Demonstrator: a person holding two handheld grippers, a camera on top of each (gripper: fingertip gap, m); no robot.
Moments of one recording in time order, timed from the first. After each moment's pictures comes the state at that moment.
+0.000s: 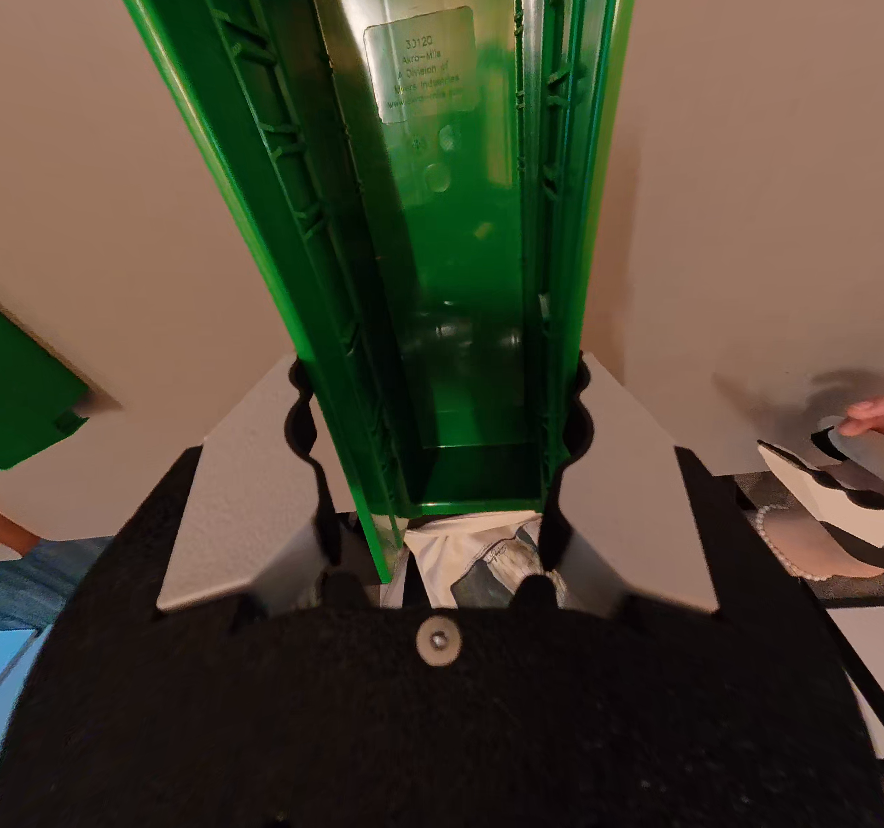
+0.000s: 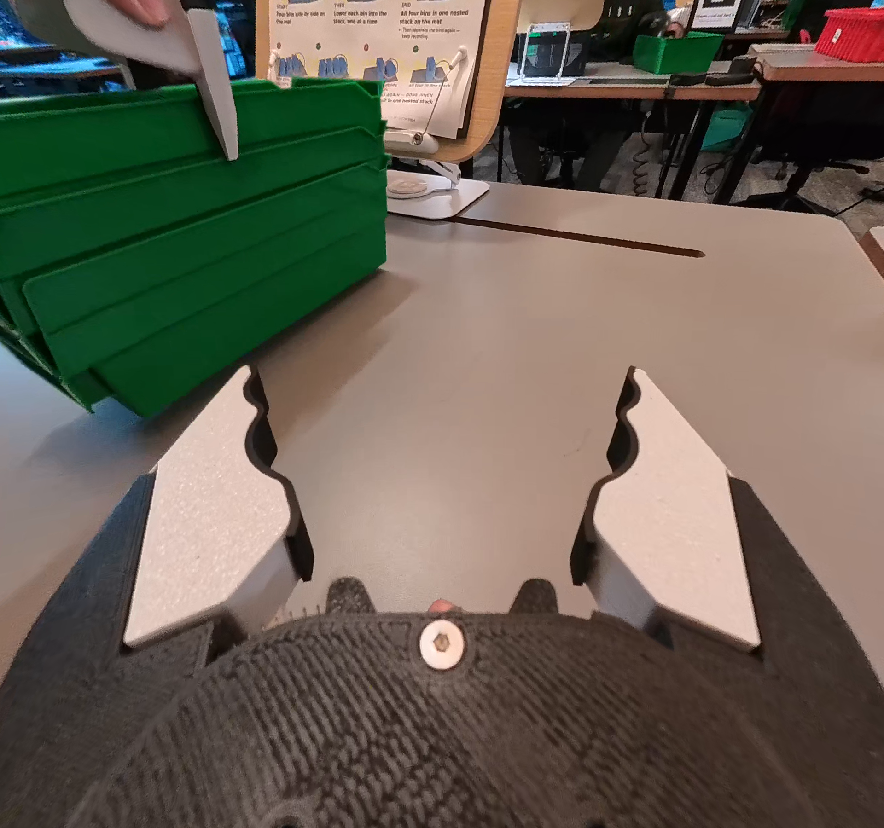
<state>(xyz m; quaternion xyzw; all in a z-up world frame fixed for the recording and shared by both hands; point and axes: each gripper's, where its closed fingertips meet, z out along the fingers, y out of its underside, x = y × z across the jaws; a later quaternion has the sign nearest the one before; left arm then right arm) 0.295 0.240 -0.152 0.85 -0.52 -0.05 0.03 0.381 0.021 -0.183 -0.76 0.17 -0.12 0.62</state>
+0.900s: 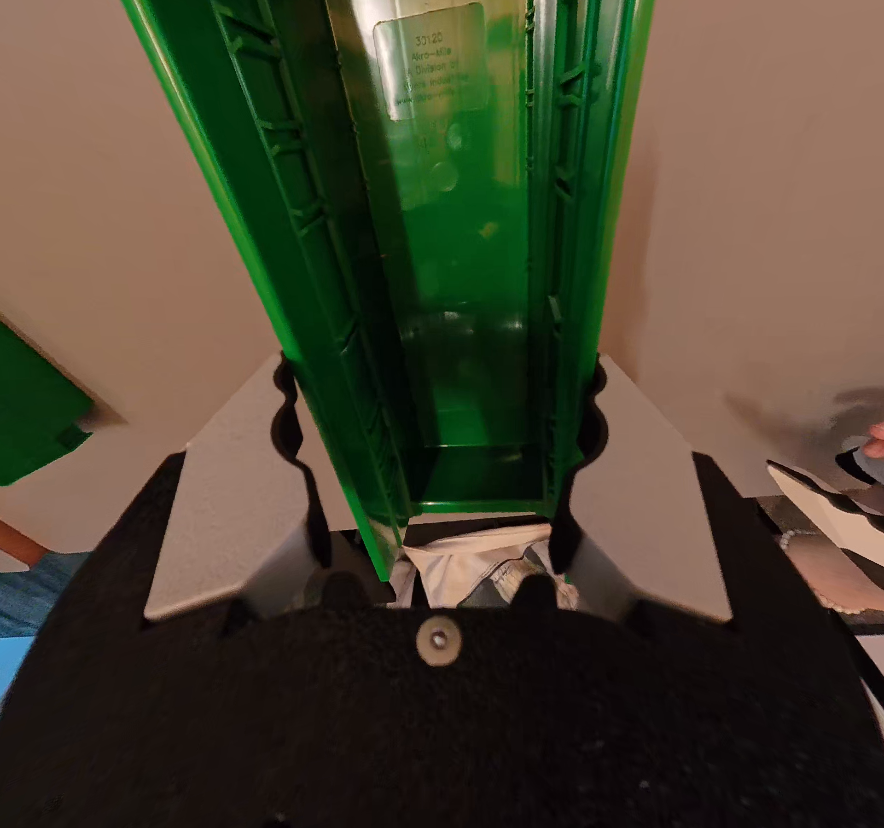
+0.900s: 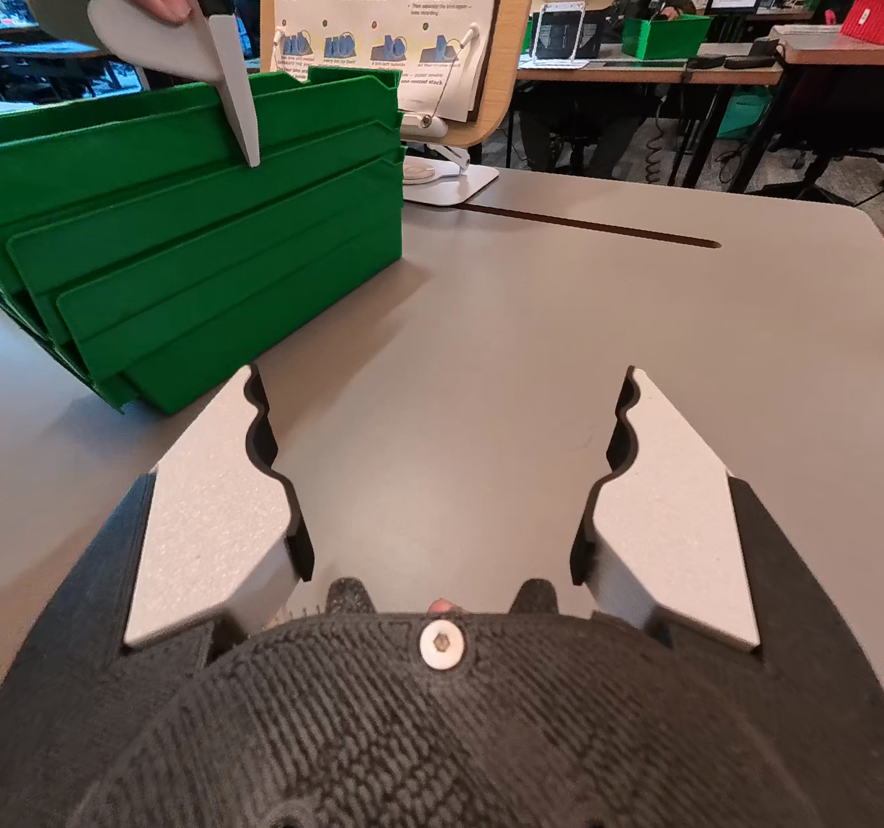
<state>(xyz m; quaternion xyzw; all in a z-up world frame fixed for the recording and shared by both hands) 0.297 0.239 -0.164 0.85 -0.52 -0.05 0.01 0.378 0.024 -0.189 -0.77 0.17 -0.11 0.61</state>
